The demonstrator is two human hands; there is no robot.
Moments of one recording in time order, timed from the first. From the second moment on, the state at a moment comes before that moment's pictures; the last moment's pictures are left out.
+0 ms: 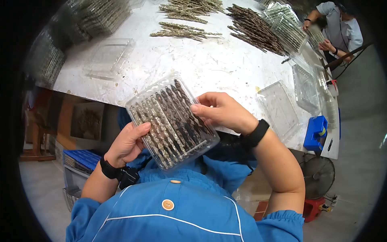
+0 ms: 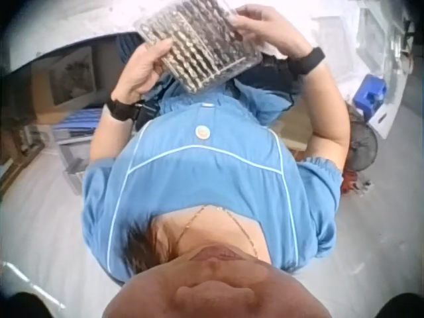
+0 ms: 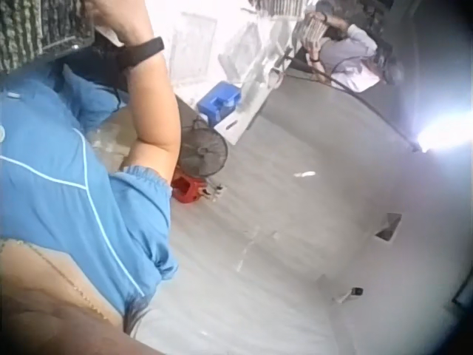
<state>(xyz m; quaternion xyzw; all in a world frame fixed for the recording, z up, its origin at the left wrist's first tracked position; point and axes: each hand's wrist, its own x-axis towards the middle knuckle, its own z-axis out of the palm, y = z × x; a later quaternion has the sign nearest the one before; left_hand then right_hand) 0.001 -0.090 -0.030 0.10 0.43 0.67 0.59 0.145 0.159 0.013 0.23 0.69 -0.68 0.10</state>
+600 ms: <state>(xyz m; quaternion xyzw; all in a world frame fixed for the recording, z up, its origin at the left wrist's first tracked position) 0.091 0.071 -0.008 0.16 0.28 0.50 0.80 0.328 0.168 0.002 0.36 0.47 -0.77 -0.23</state>
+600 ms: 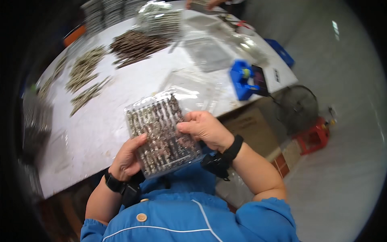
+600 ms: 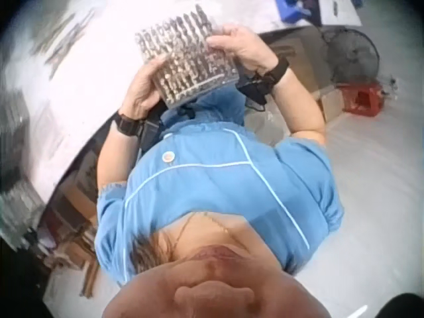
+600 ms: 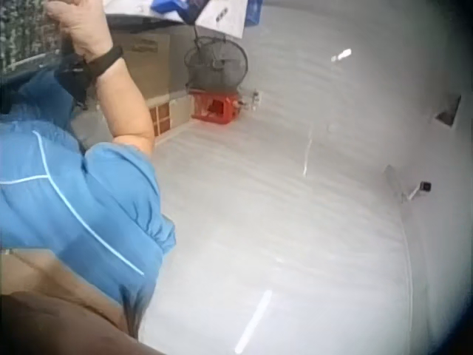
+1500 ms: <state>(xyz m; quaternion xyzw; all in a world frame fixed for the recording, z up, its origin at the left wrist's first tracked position) 0.199 0.157 0.001 0.17 0.25 0.35 0.89 0.454 0.165 0.006 0.40 0.38 -0.75 -0.37</state>
